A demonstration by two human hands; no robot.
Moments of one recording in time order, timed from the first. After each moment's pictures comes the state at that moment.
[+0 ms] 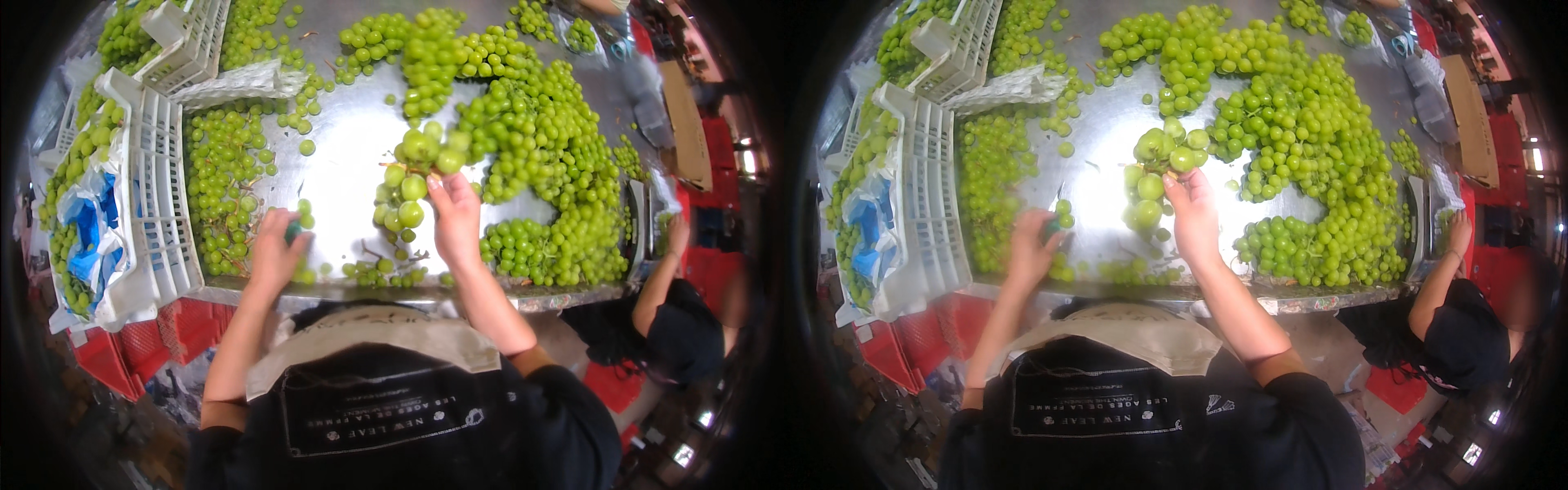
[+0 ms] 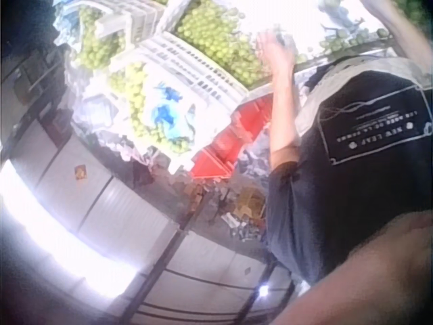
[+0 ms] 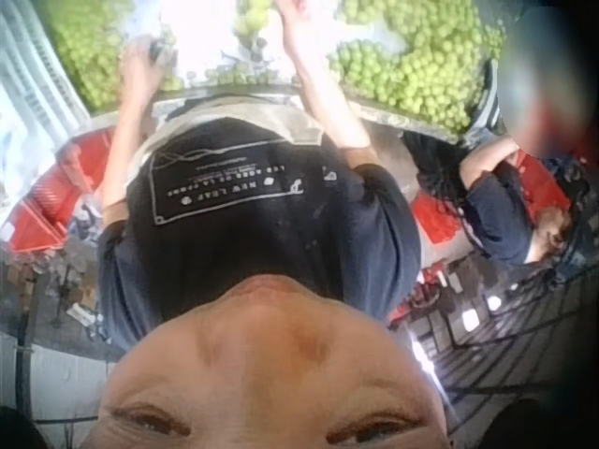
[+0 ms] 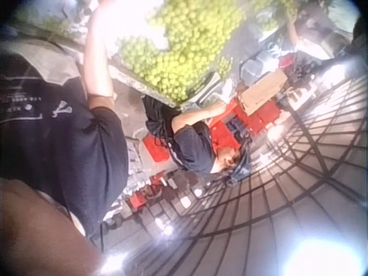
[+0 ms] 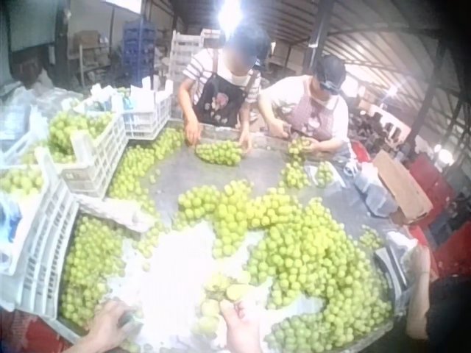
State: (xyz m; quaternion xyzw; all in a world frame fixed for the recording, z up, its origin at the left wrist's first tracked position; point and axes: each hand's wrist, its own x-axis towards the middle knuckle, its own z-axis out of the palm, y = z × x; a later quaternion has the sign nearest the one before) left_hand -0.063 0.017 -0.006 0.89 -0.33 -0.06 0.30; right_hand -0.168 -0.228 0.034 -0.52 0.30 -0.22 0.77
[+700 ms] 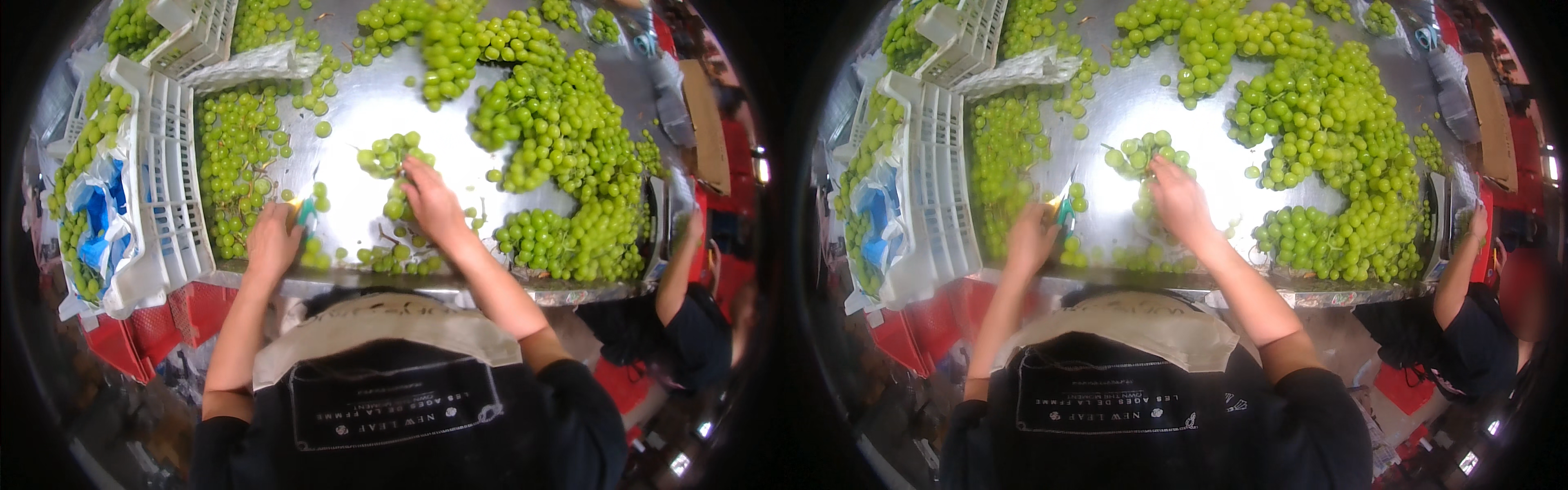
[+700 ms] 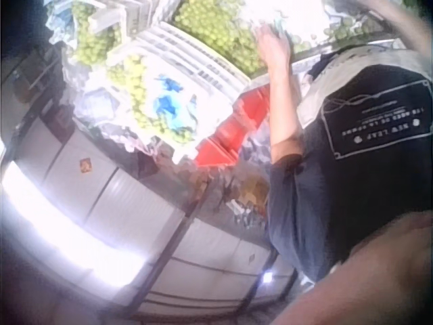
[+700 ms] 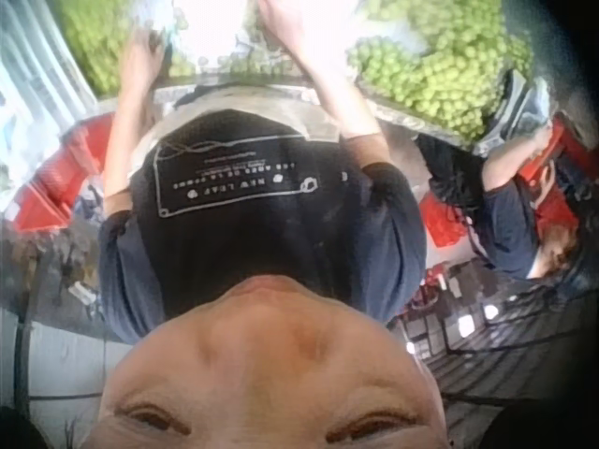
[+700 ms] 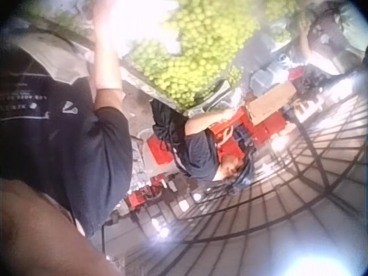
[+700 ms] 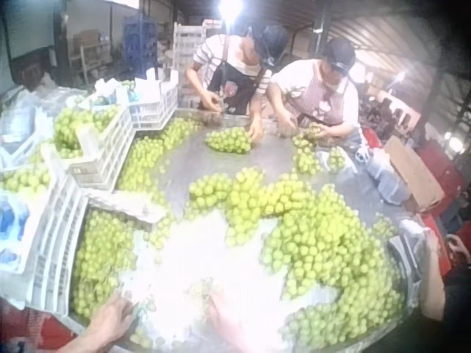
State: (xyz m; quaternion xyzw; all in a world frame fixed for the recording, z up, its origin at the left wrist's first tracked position) left_hand -0.056 0.032 0.001 0.94 -0.23 -0.17 0.19; right_hand -0.159 -0.223 -0.044 -0.91 0.09 -0.19 0.36
